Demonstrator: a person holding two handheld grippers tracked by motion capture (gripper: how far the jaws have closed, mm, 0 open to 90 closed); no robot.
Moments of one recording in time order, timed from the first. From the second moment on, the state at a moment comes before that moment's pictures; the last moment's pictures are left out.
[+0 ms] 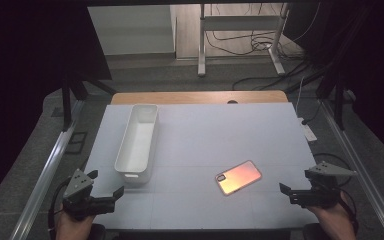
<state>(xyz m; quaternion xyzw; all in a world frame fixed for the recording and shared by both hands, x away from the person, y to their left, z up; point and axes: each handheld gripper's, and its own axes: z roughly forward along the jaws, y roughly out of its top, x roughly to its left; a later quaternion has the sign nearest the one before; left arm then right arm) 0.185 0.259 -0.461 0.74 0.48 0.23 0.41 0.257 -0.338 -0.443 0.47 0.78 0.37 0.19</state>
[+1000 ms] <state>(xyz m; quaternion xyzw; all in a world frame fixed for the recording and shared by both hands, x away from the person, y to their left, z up) 0.183 0.262 -0.462 0.74 0.48 0.22 0.42 0.260 -0.335 -0.444 0.46 0.80 0.36 0.18</state>
